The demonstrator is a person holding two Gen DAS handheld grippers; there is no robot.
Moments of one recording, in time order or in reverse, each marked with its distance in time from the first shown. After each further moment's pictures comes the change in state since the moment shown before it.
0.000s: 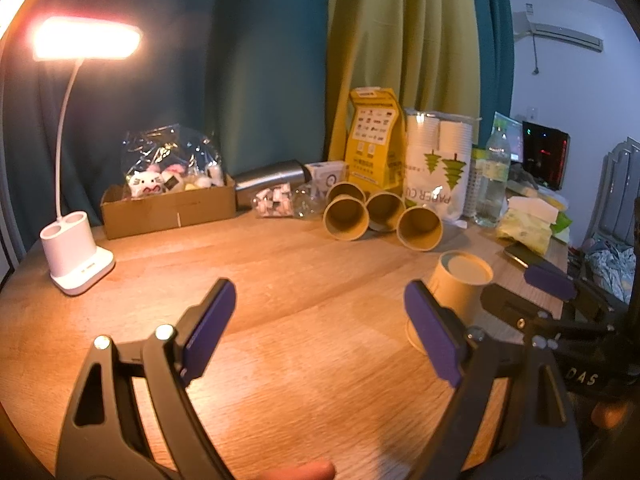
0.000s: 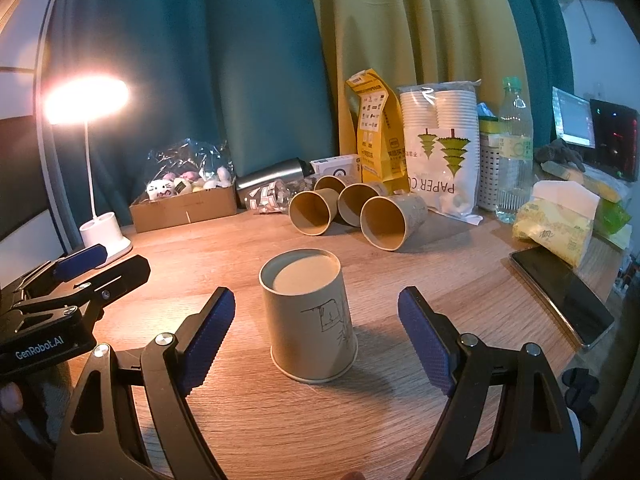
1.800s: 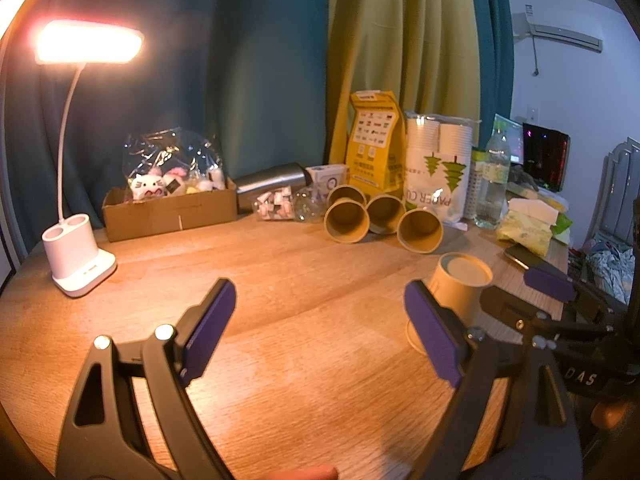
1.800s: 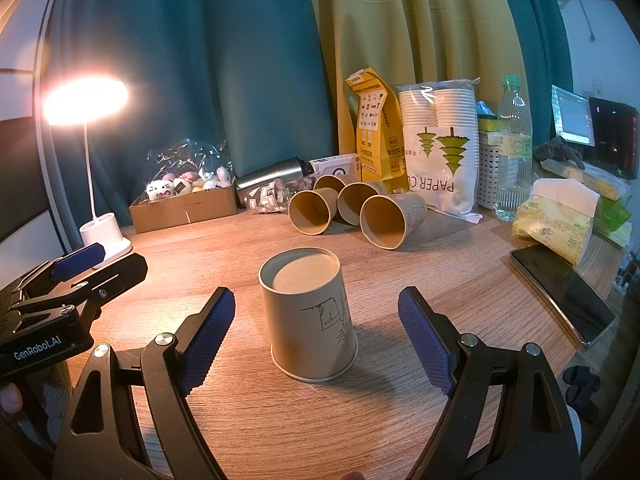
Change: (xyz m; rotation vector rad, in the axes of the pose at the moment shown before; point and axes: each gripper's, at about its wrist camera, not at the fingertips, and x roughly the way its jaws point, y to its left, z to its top) left arm 0.000 0.001 0.001 -0.001 -0.004 0.002; right arm 0.000 0.000 0.000 0.002 0.001 -0.001
